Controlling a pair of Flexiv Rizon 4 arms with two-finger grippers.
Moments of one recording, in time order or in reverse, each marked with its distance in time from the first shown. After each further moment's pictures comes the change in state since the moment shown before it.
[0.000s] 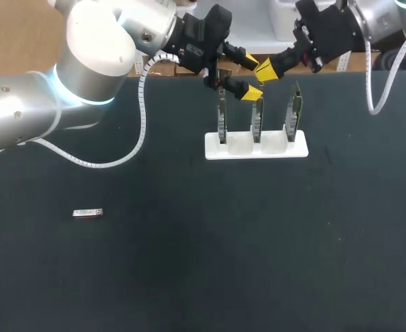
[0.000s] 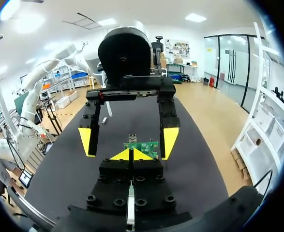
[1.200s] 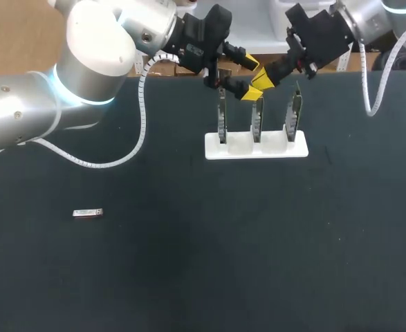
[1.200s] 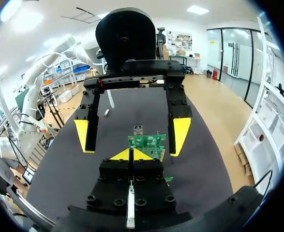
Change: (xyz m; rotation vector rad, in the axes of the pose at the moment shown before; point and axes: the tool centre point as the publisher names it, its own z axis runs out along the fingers) left arm 0.000 0.000 0.000 0.000 0.000 0.000; right arm 0.010 0.004 0.013 -0.027 0.074 0.001
